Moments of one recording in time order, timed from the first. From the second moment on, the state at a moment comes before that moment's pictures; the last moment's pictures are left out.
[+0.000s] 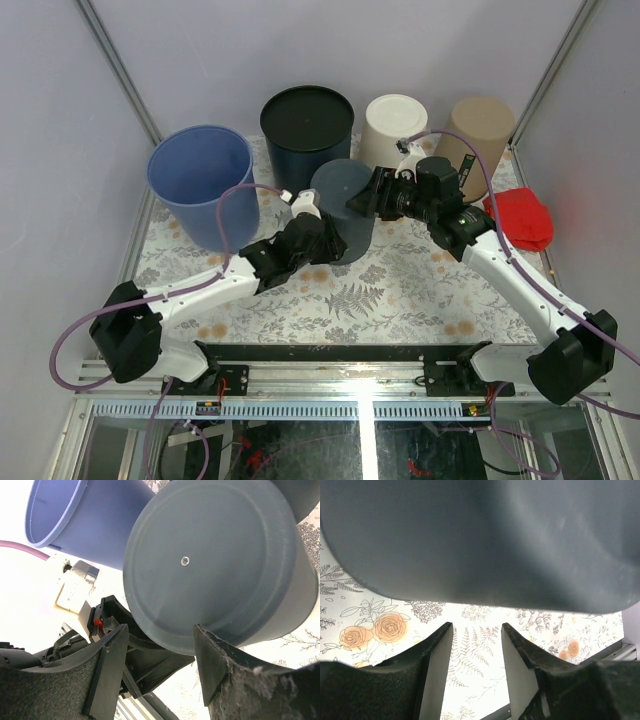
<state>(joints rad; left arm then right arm) -0.86 1.39 0.95 -0.13 -0.23 -0.83 0.51 1.27 1.15 -0.26 -0.31 0.58</state>
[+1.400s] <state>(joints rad) -0.70 1.78 1.26 -0.06 -0.20 -0.70 0.52 0.89 1.18 -0.58 -0.05 0.53</state>
